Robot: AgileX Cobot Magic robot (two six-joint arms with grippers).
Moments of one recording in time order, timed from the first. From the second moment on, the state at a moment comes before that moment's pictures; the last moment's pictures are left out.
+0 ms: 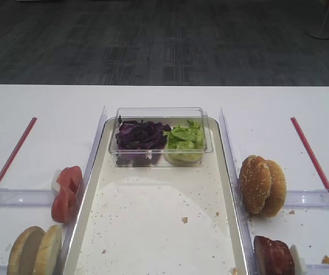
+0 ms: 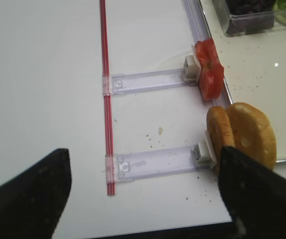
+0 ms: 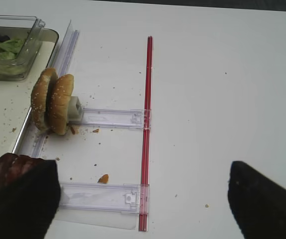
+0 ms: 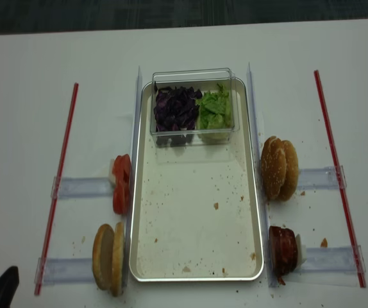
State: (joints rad) left arm -0.03 0.15 -0.56 -0.01 1.19 0.00; right arm -0.01 -0.02 -0.48 0.05 1.13 -0.07
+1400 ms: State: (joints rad) left arm -0.03 1.15 -0.64 -0.06 1.13 -0.02; right arm -0.01 -0.02 -0.48 0.05 1.13 -0.07
